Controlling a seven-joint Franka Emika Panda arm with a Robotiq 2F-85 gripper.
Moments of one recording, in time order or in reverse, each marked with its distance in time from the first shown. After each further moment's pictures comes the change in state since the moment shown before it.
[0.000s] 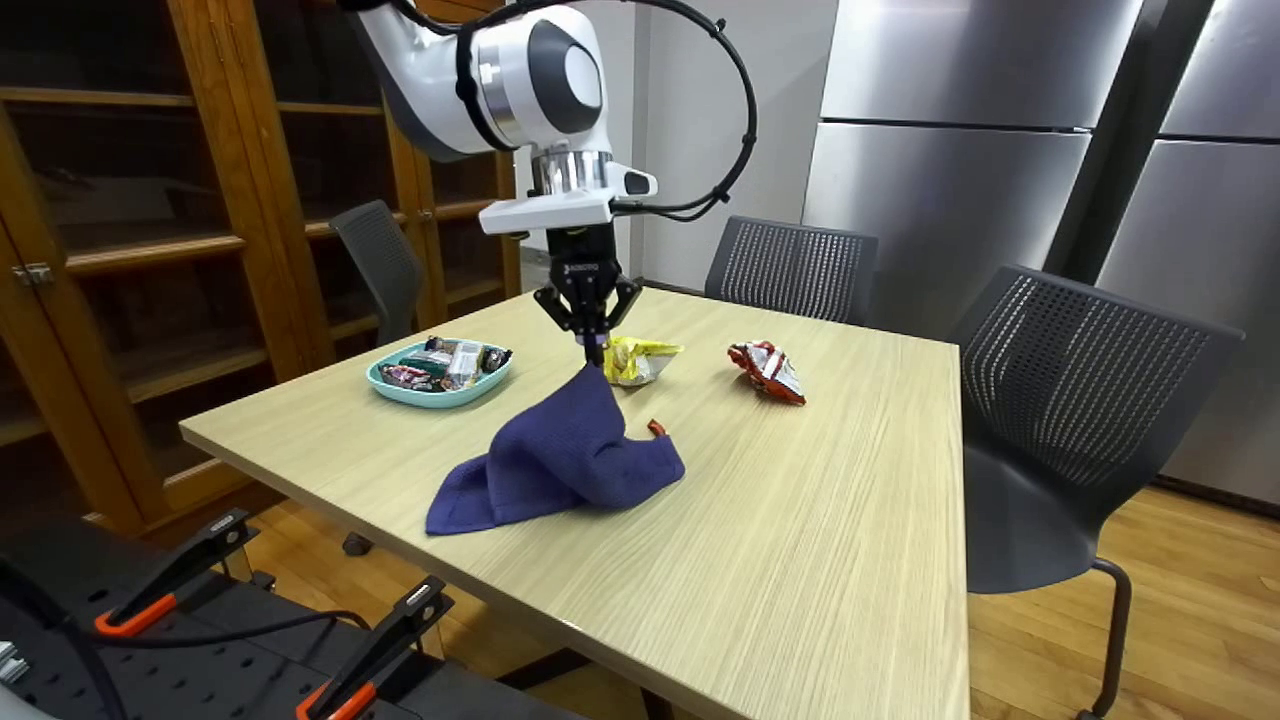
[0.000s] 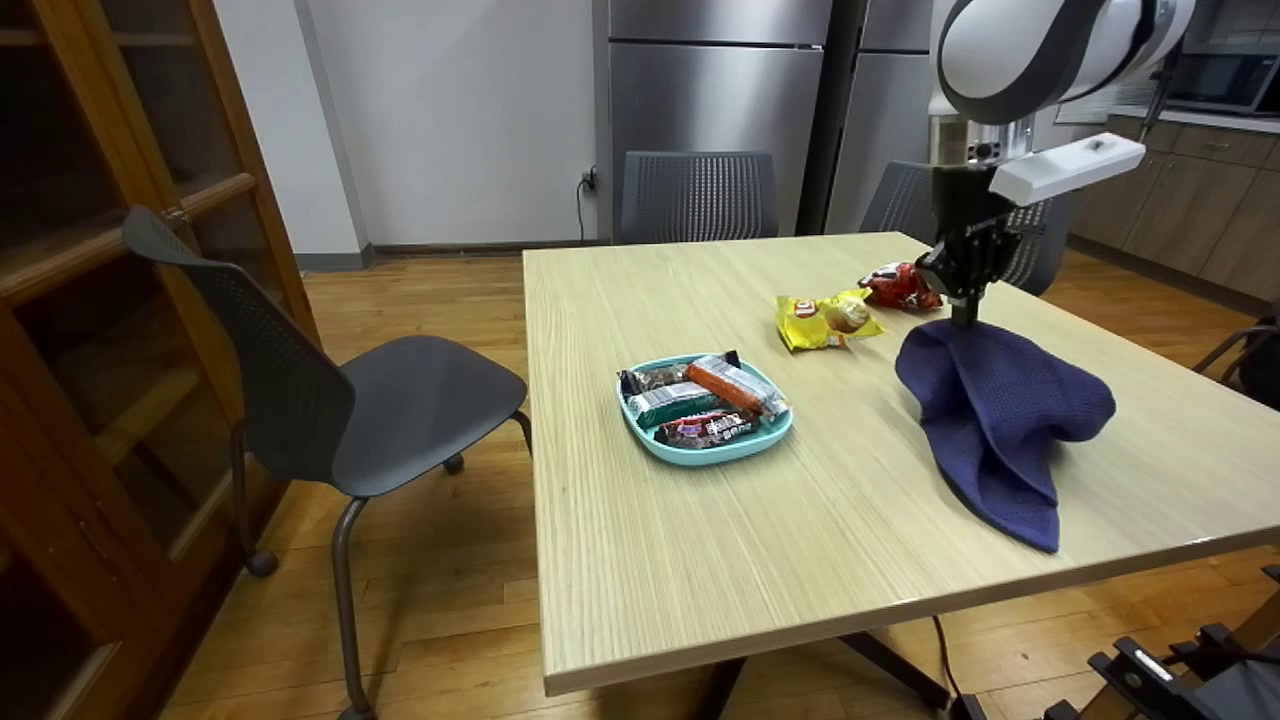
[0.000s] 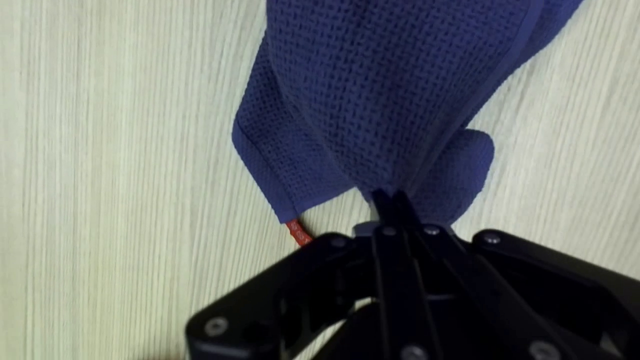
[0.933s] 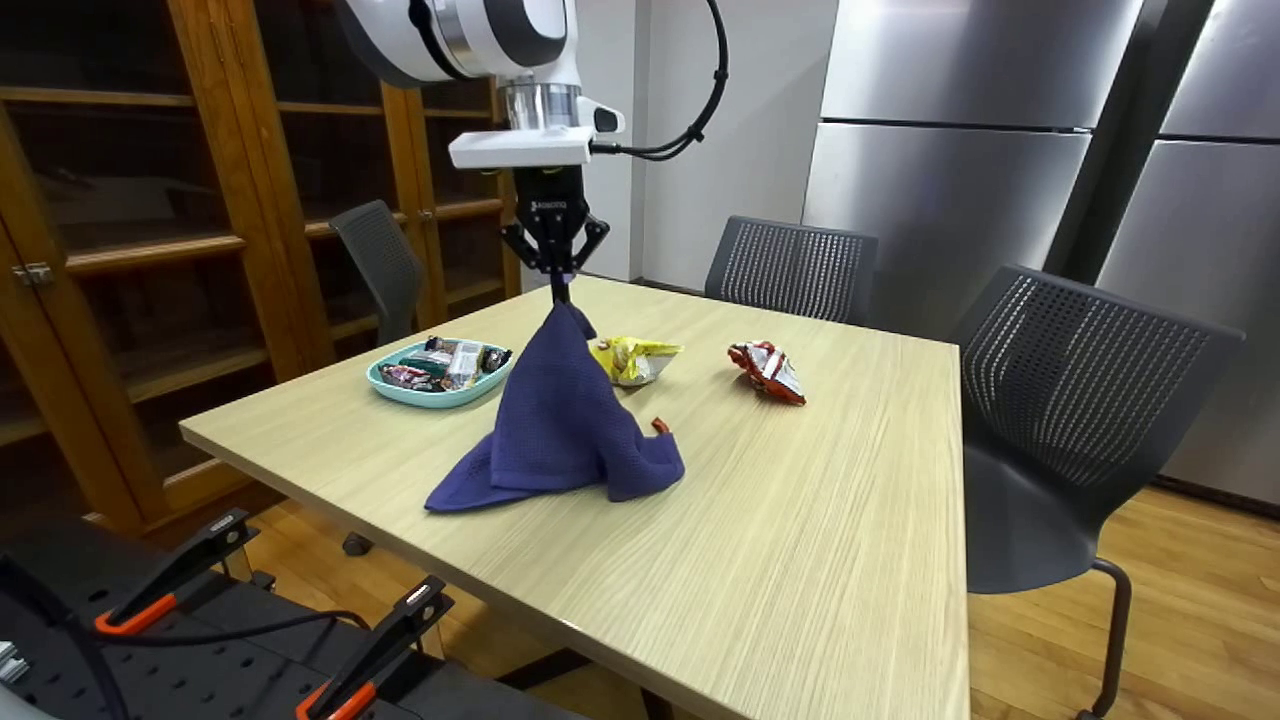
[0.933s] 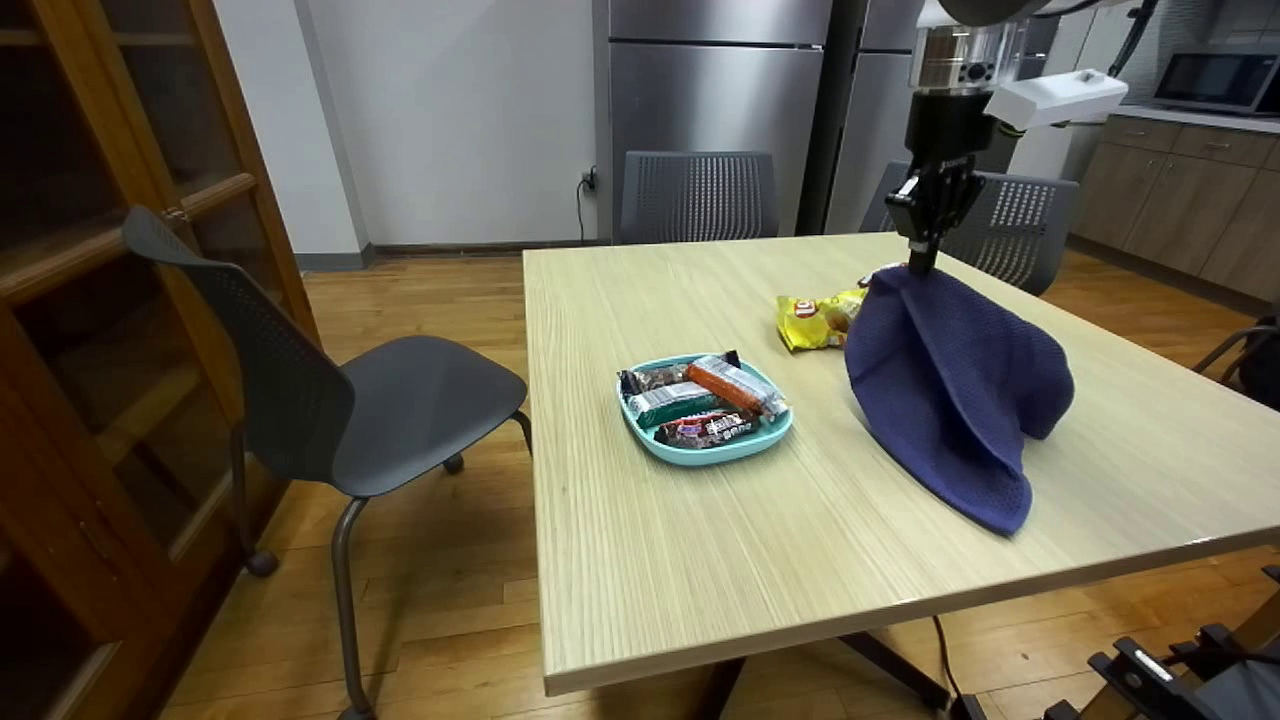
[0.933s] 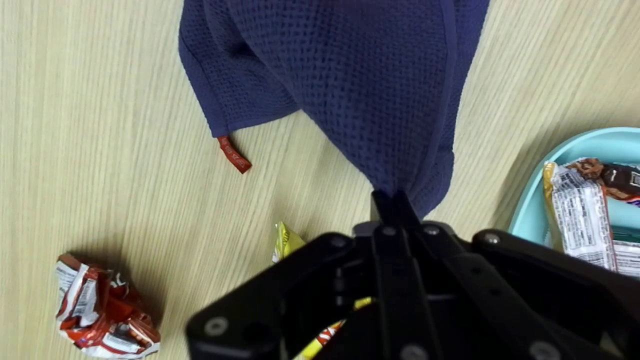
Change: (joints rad) arm 0.000 -0.128 0.075 -0.017 0.112 0.002 -0.165
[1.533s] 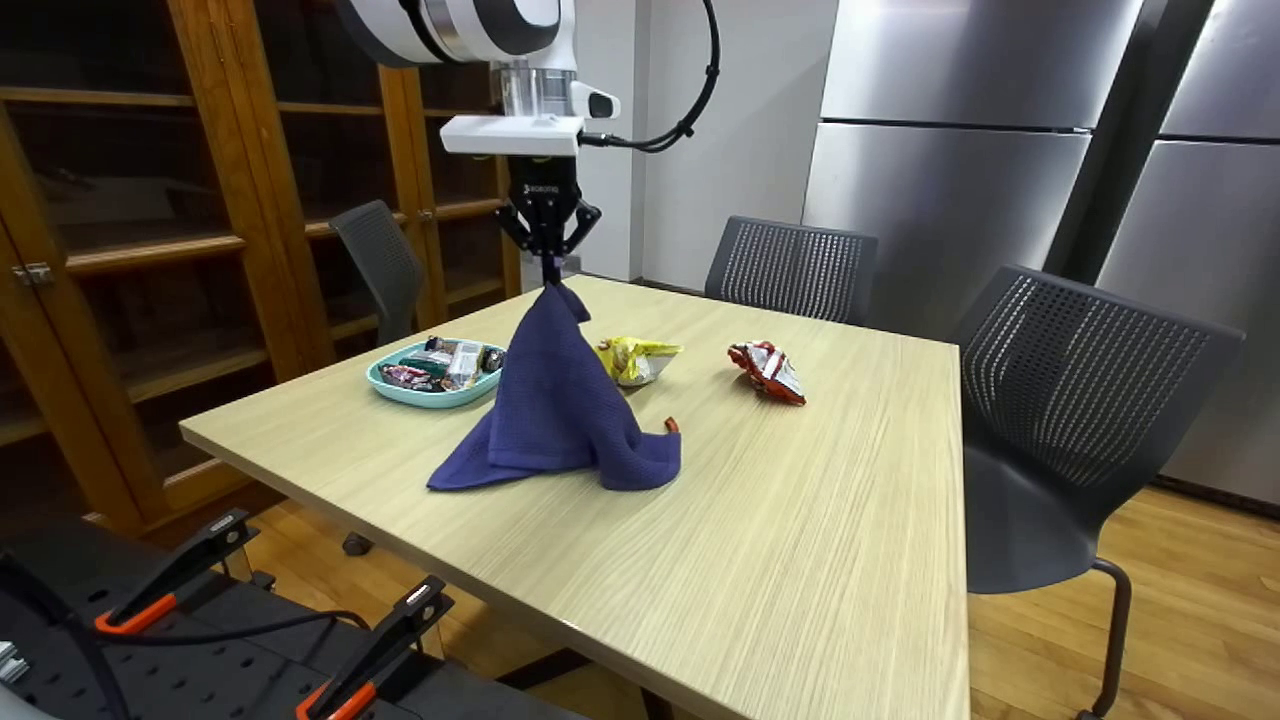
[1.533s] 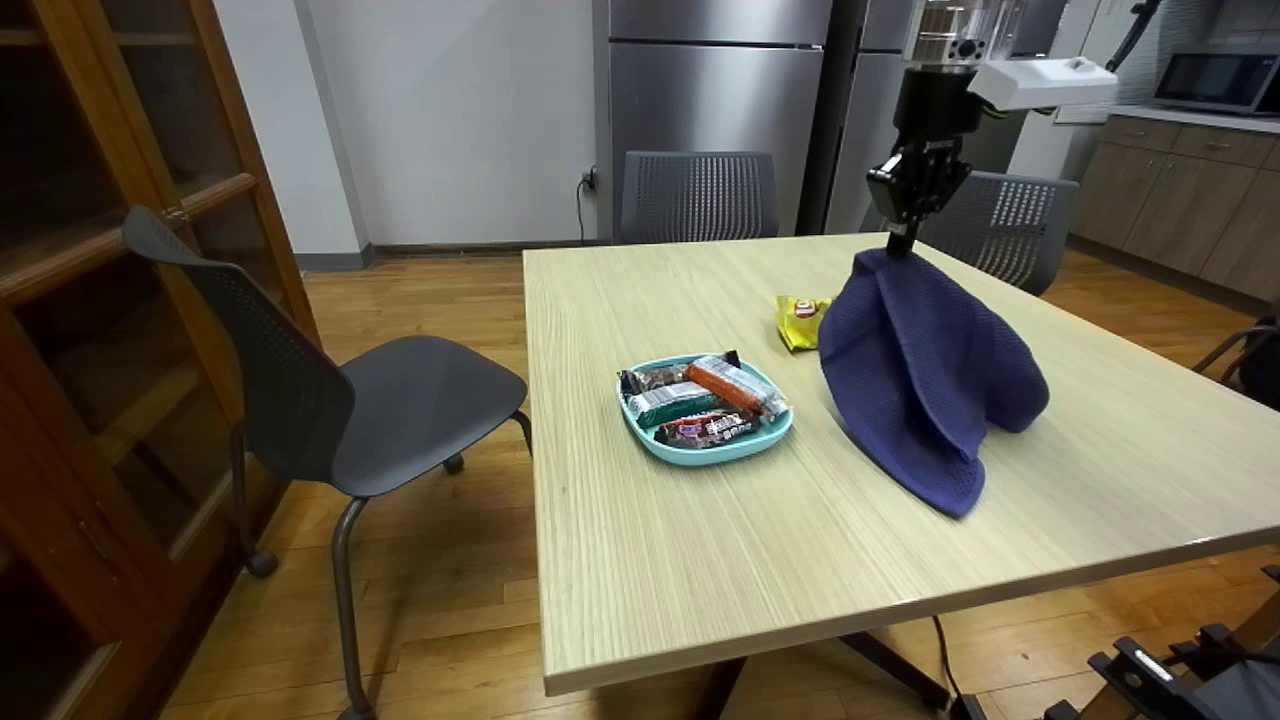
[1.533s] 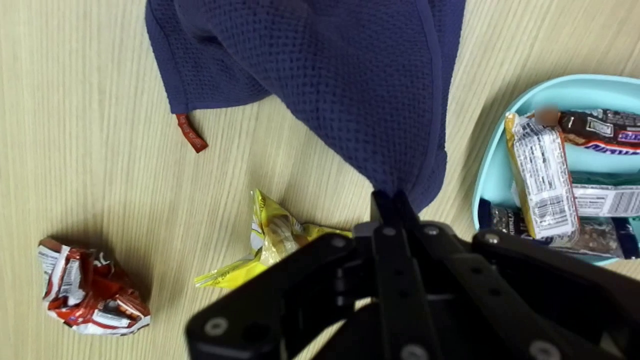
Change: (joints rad) arm 0.000 -0.019 0.016 0.007 0.094 0.030 -0.002
